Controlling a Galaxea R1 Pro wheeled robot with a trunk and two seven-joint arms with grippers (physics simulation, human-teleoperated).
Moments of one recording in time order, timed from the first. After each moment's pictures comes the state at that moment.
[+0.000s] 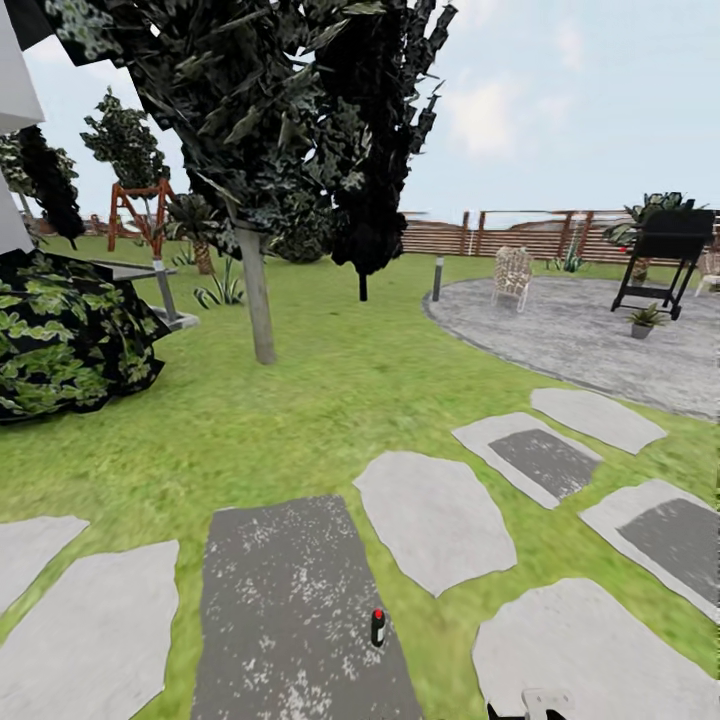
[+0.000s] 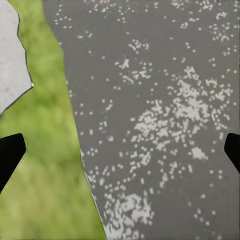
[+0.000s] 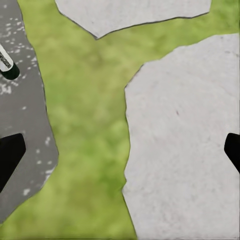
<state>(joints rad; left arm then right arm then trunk) -0.21 0.08 0.00 -0.29 0.01 -0.29 0.00 -0.37 -0.07 0.00 -0.10 0.00 -0.36 0.00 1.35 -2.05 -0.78</state>
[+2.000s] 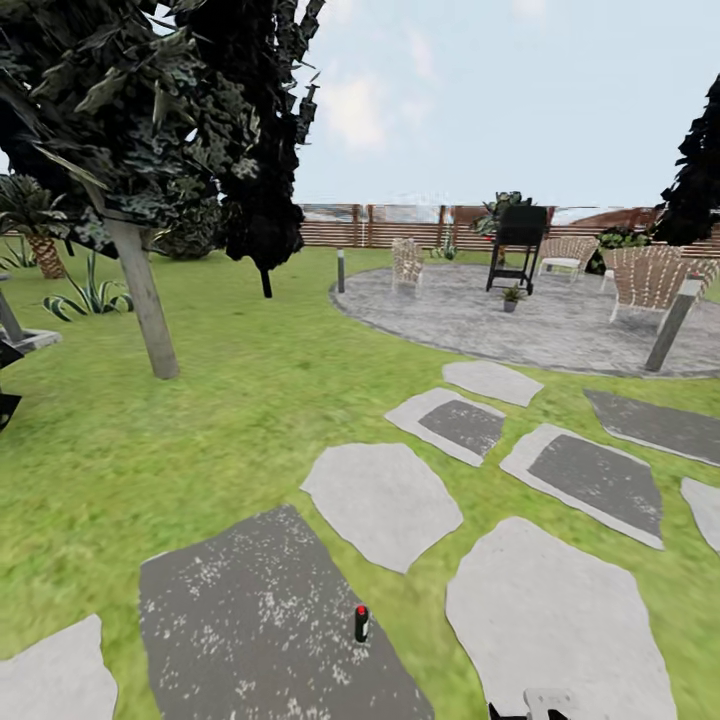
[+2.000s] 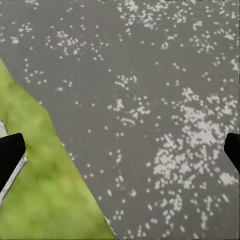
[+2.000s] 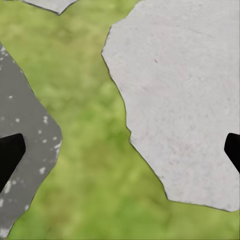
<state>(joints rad) -0.20 0.08 0.00 -0.29 0.01 -0.29 0.00 -0.38 -0.08 0.00 -0.10 0.00 -0.37 0.00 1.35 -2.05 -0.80</state>
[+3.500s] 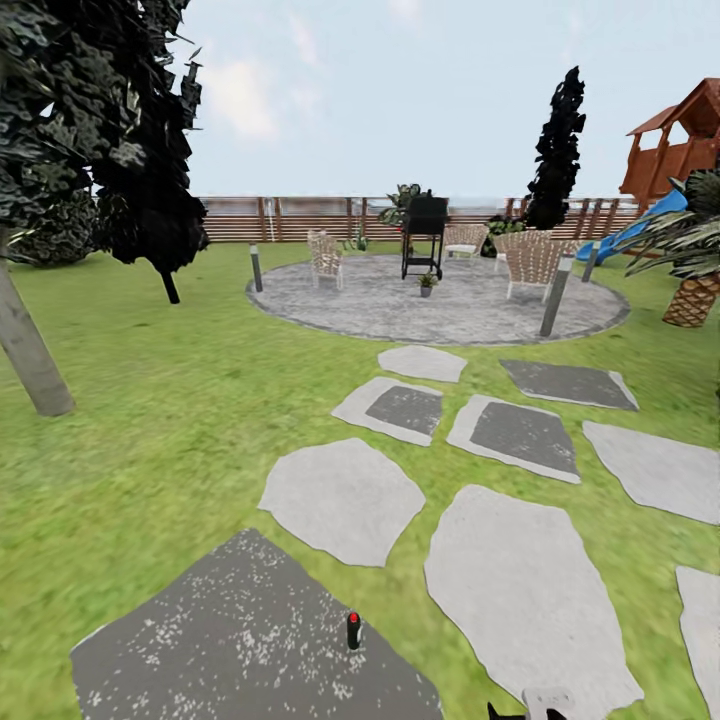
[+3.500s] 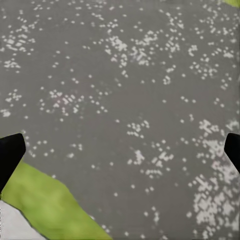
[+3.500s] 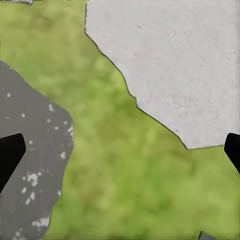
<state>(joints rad) -0.21 0.08 0.00 -0.30 0.01 -0.29 0.00 -0.38 -0.07 0.00 -0.10 0.00 -0.36 0.01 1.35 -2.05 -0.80</state>
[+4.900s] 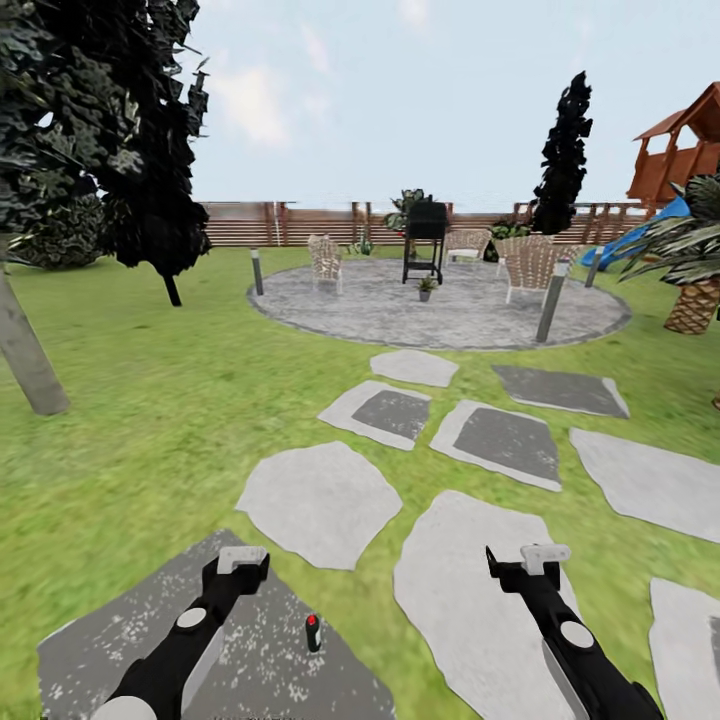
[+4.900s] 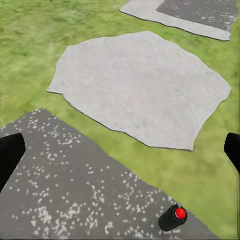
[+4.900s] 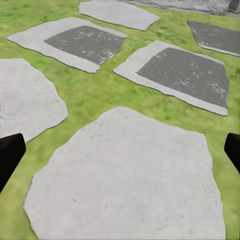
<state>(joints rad) -0.50 0.01 0.01 -0.54 0.01 -0.13 0.00 -0.39 -0.13 -0.01 -0.73 0.00 -0.19 0.01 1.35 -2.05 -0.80</state>
